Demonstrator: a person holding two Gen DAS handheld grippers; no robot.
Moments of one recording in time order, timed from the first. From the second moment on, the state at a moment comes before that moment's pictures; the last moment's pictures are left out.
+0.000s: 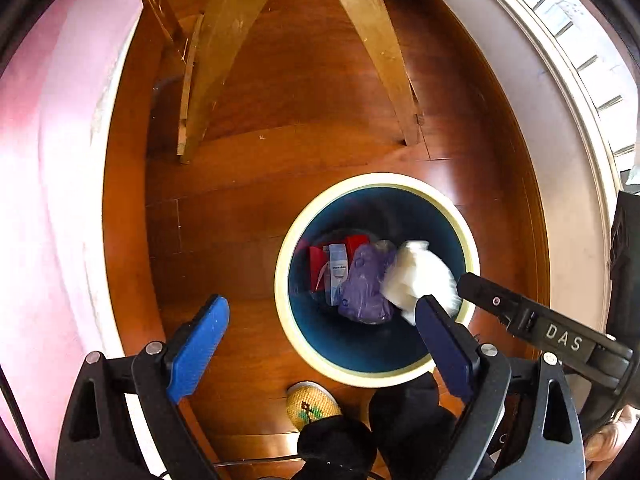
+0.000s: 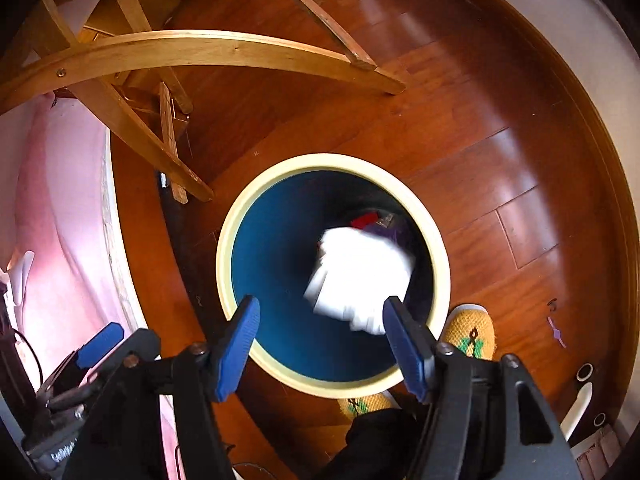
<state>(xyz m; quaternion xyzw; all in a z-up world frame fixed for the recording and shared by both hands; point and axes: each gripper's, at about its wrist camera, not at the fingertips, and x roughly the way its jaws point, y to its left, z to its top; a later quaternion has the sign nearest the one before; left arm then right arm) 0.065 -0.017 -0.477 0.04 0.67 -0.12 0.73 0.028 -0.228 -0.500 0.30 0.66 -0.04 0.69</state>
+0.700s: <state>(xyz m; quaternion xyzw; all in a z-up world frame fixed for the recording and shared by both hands) 0.038 0.009 -0.269 0.04 0.62 -0.09 0.78 0.007 -0.212 -0.296 0.25 0.64 -0.04 0.72</state>
